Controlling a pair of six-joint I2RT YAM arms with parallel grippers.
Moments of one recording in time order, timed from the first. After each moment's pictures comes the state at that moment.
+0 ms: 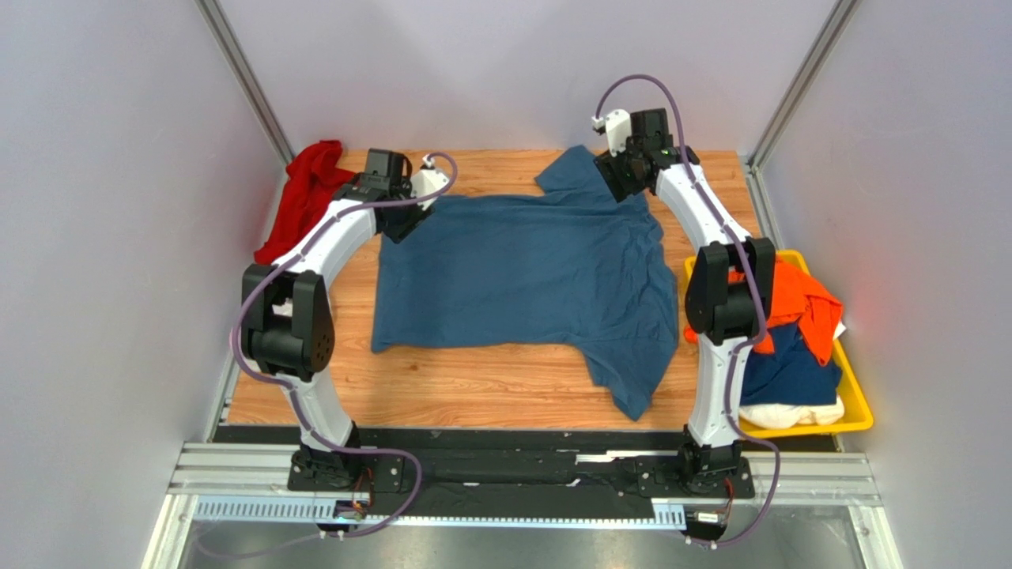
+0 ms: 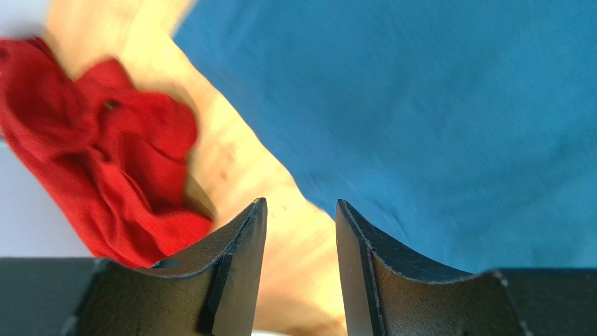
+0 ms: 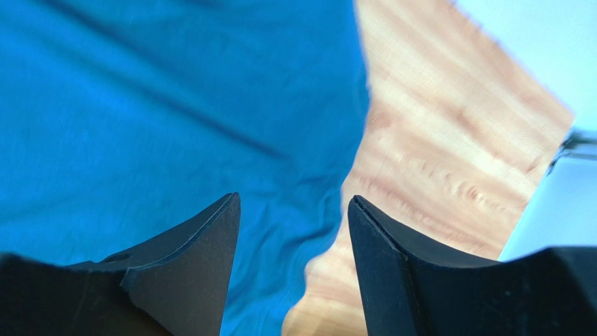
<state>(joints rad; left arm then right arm) -0.19 1.79 1.44 -0.54 0.00 0.69 0.16 2.11 1.91 -0.59 -0.01 -0.43</state>
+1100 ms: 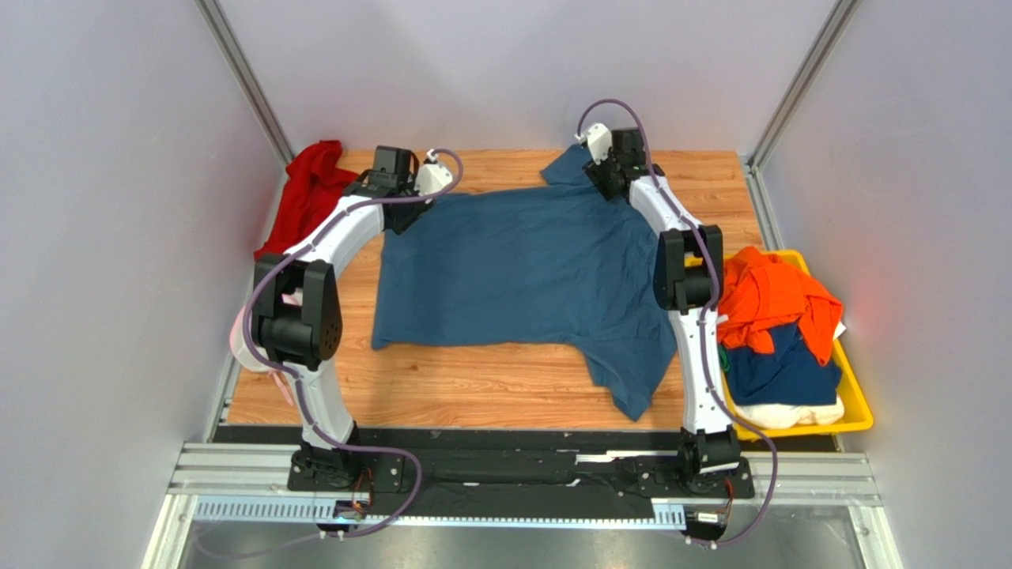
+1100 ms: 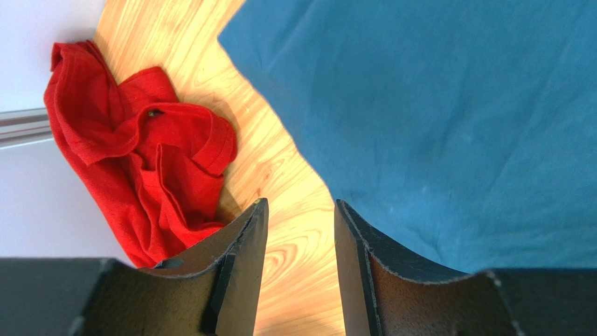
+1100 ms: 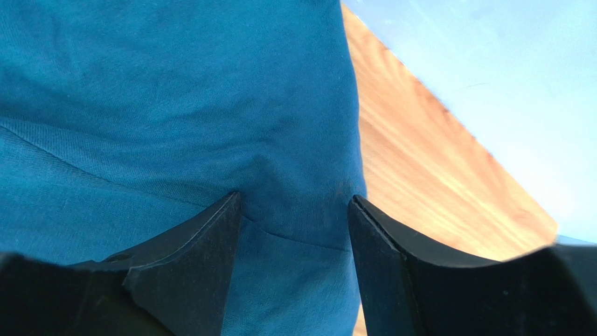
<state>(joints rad) -0.20 1.89 1.51 -0.46 -0.11 0.70 0.15 2.61 2.30 -0.35 0.05 -0.59</state>
